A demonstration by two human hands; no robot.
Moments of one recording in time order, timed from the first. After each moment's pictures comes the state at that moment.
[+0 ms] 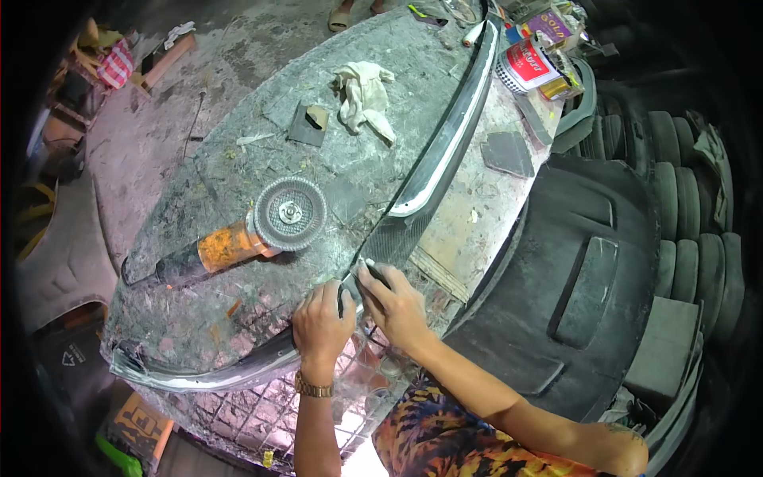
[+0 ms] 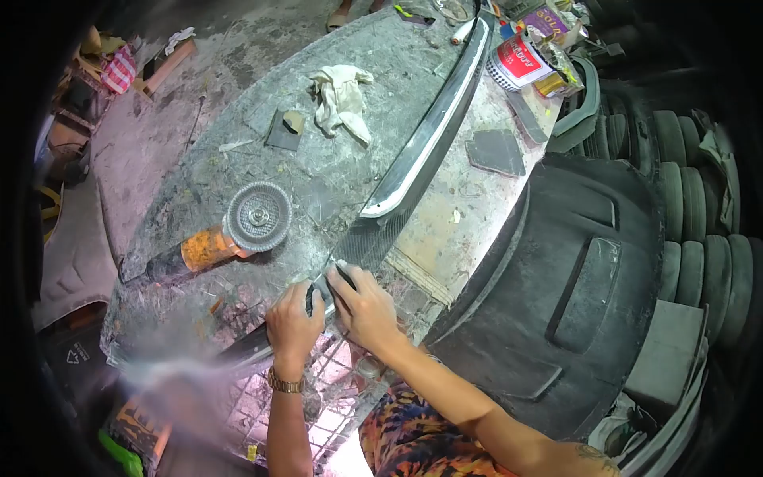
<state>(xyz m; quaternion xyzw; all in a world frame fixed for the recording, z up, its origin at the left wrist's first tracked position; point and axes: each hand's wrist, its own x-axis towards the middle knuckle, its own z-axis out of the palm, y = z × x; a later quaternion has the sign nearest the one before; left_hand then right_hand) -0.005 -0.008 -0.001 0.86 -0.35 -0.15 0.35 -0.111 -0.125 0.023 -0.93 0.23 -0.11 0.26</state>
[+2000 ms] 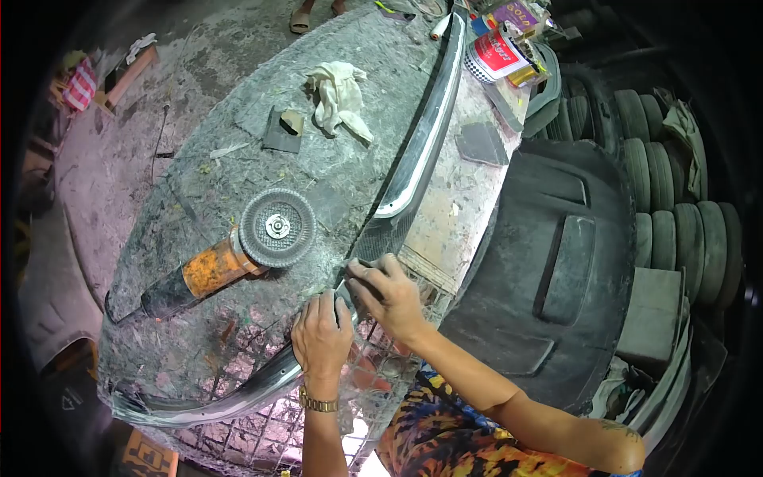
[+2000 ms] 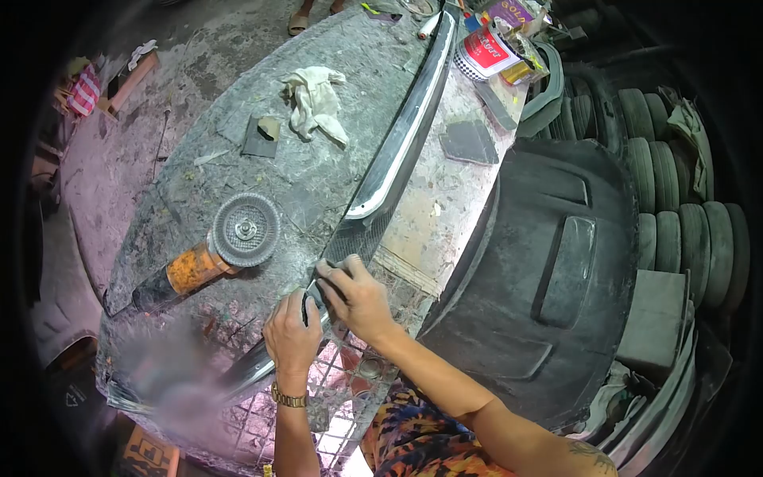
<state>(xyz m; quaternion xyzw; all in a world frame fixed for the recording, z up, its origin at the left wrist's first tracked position) -0.004 -0.005 -0.001 0.85 -0.35 -0.18 0.34 -0.090 -0.129 0.028 -0.90 0.30 -0.14 0.29</state>
